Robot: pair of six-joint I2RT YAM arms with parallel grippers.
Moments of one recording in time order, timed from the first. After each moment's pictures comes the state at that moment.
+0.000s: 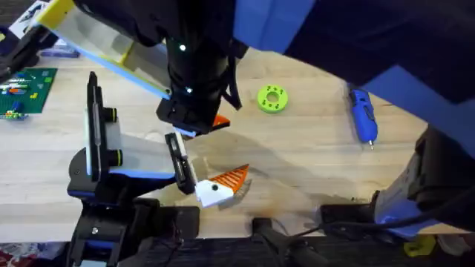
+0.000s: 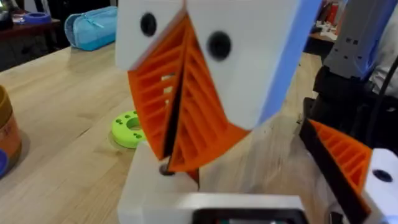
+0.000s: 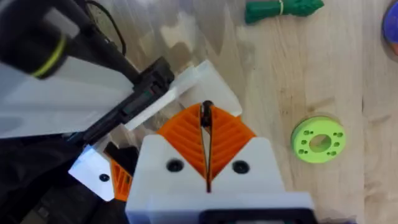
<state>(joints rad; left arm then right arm) -0.08 0.00 0.01 -0.12 1.13 -0.01 1.08 1.97 2.13 -1.50 -0.06 -0.17</state>
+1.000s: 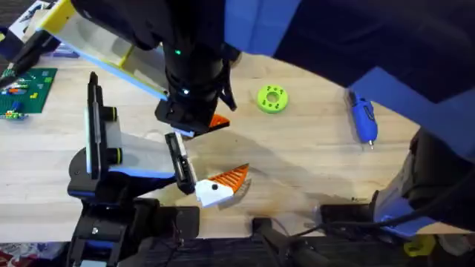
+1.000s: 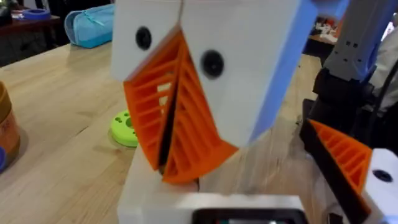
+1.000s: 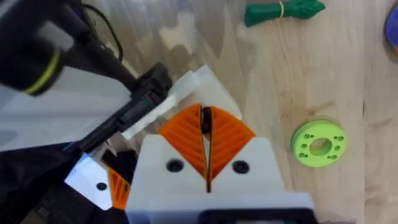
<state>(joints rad) -0.08 0.00 0.01 -0.12 1.13 -0.03 1.08 1.99 2.13 -1.48 -0.05 -0.17</state>
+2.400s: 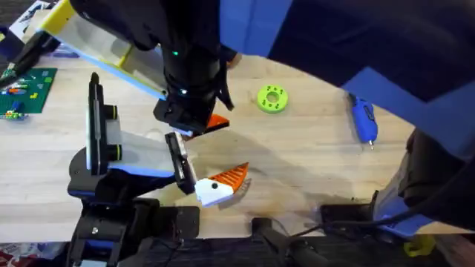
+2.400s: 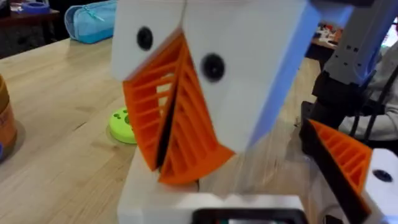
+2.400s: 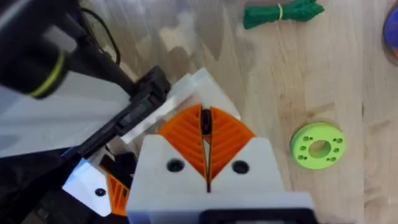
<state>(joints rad) -0.08 0.00 0.01 -0.12 1.13 -0.06 1.08 2.00 2.13 -1.48 -0.05 -0.17</state>
